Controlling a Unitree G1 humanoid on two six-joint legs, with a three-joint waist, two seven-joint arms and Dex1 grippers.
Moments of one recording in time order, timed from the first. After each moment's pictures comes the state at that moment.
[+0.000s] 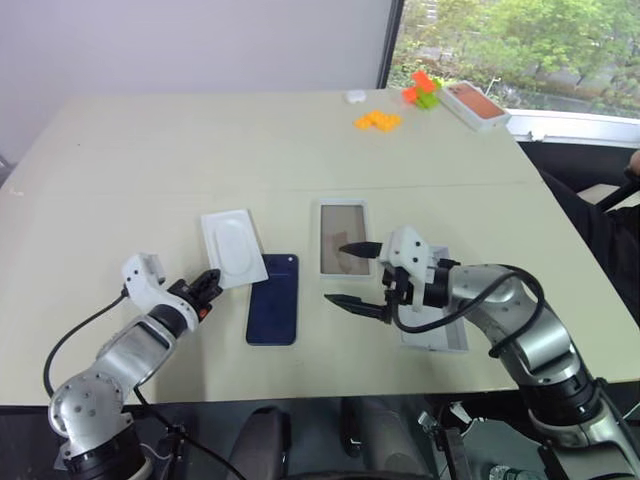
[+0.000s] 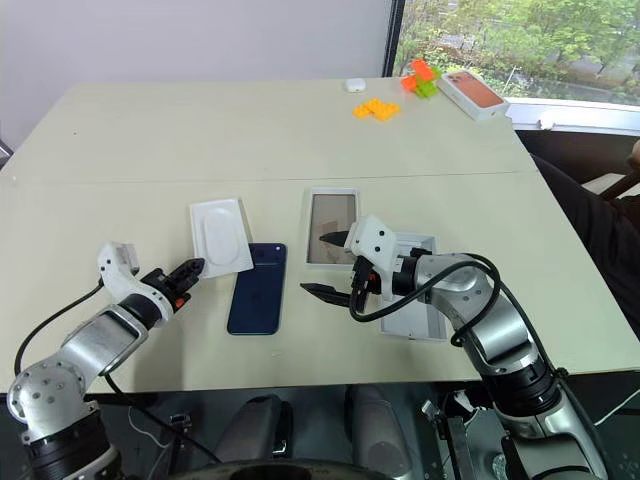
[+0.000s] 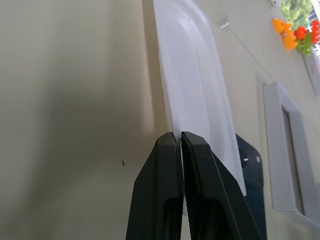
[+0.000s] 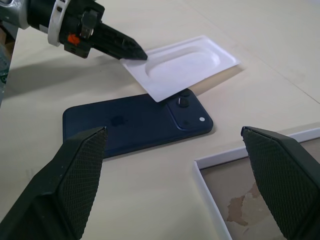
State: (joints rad) left arm -0.06 0.18 0.57 -0.44 -1.31 1.05 0.34; right arm -0.33 -0.57 0.19 -0.41 0.37 0.53 0.86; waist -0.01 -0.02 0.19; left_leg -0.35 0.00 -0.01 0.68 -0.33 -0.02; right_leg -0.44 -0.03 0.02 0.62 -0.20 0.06
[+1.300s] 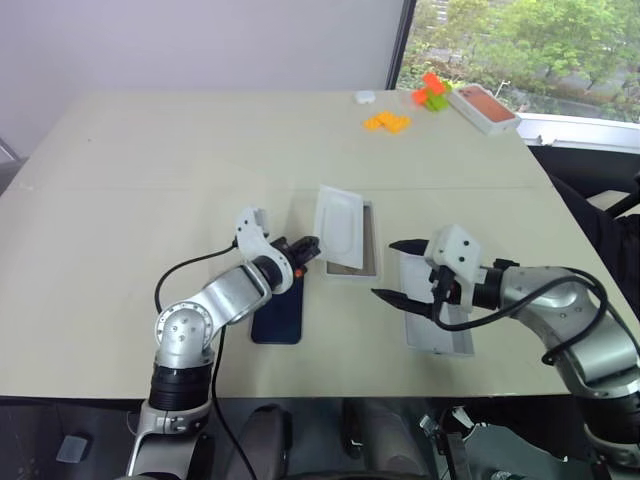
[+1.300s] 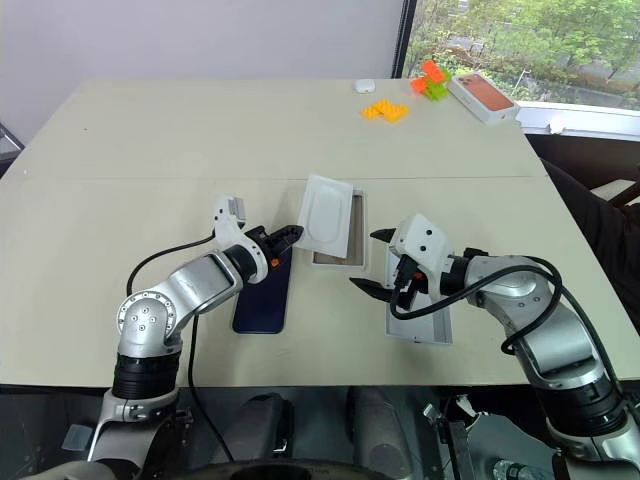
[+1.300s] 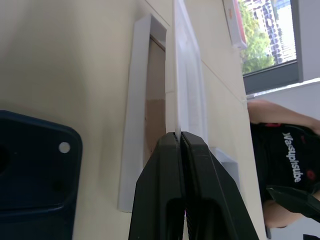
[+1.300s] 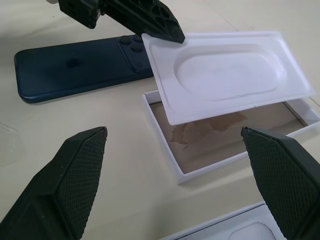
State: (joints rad) left arm -0.37 0.14 0.03 -0.26 -1.51 0.83 0.62; right arm -0.22 -0.77 0.03 -0.47 0.37 0.56 0.85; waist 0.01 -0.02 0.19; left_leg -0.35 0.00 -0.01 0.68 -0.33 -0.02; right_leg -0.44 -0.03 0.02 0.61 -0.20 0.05
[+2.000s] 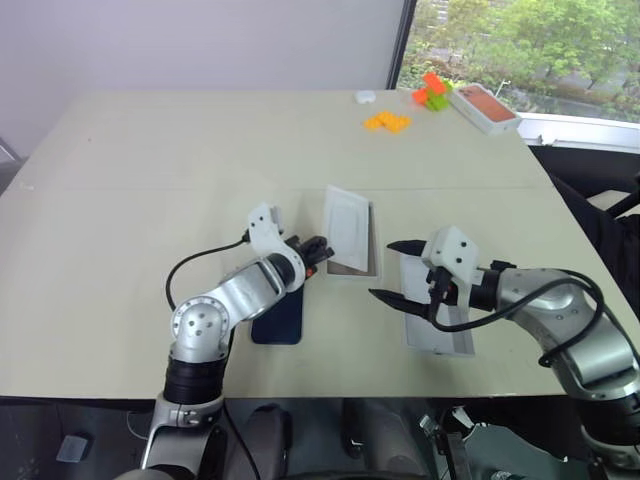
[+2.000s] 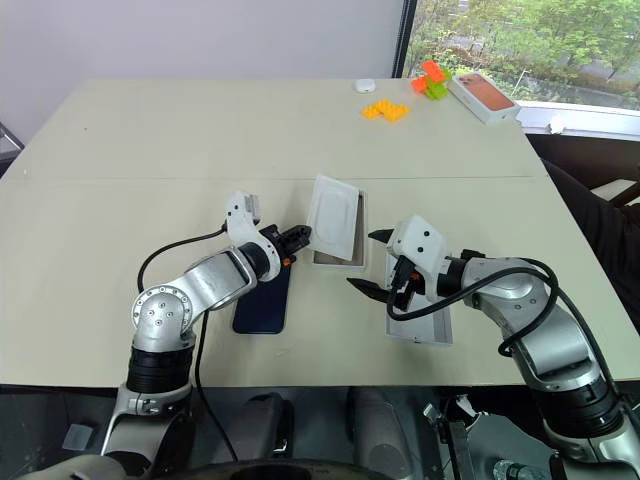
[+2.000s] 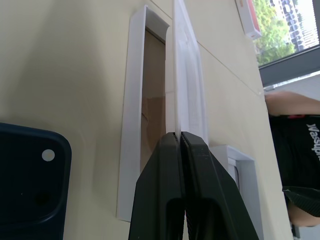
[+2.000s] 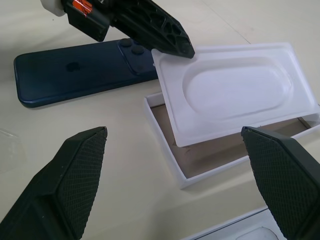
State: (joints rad) left arm -0.41 0.08 0.01 -0.25 -1.39 0.87 0.65; right arm -0.22 -0.75 0.04 -0.48 0.37 0.56 0.83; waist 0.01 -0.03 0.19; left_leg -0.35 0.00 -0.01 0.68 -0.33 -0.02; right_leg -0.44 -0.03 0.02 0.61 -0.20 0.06
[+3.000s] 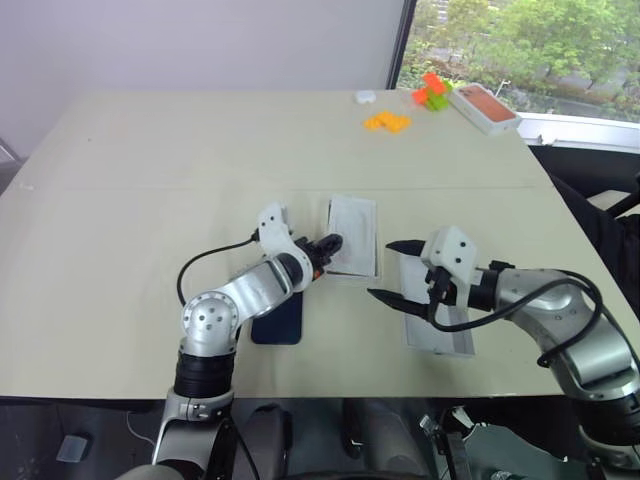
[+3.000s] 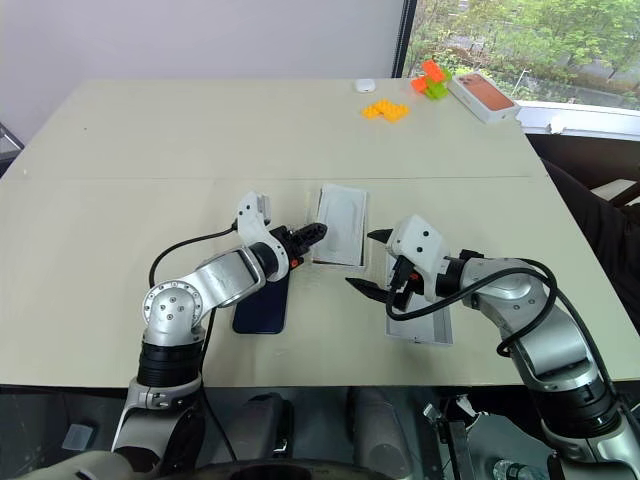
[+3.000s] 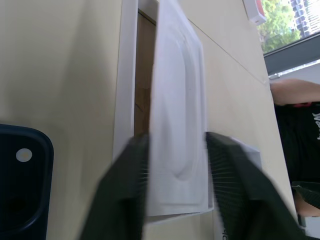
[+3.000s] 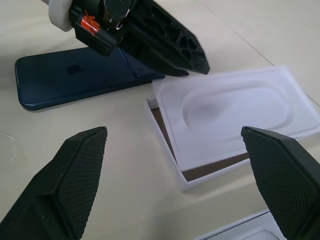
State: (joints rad) left arm -0.44 0.03 0.03 -0.22 -1.33 0.93 0.63; right arm -0.22 -0.74 0.04 -0.48 0.37 0.56 0.83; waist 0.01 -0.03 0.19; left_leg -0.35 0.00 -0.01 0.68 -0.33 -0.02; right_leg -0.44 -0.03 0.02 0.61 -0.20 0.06
